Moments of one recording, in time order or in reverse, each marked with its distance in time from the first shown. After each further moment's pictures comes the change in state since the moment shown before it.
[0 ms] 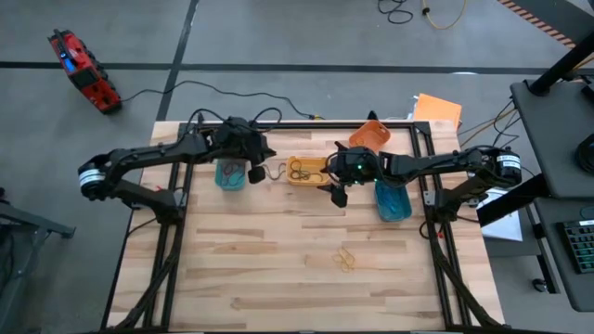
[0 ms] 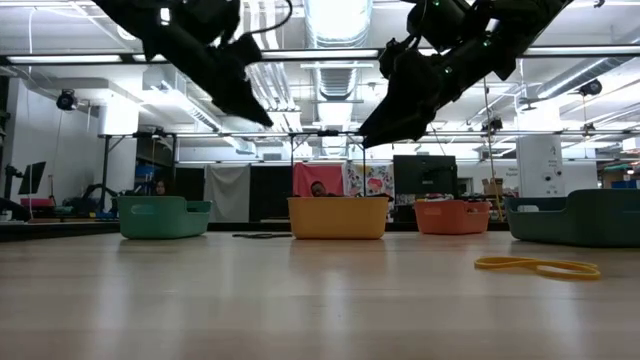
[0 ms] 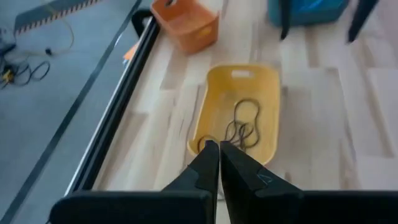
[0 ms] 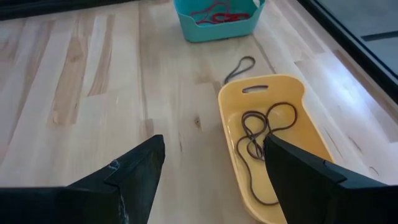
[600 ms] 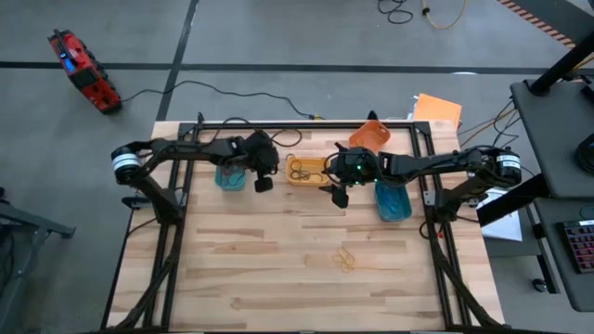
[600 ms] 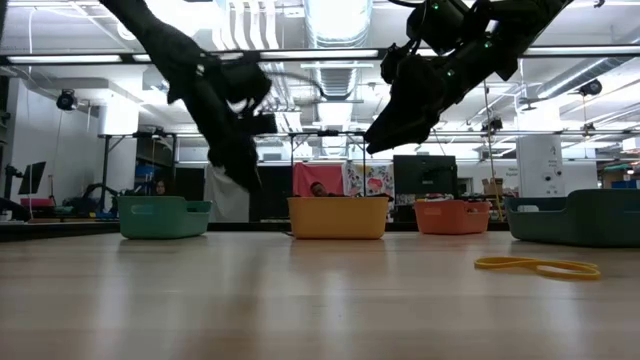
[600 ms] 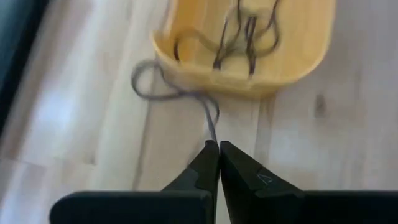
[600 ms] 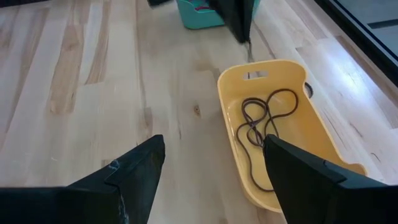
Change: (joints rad) left arm 0.006 0.309 0.000 -0.036 -0.048 0.001; right arm -0.002 0.000 0.000 -0.042 0.000 0.005
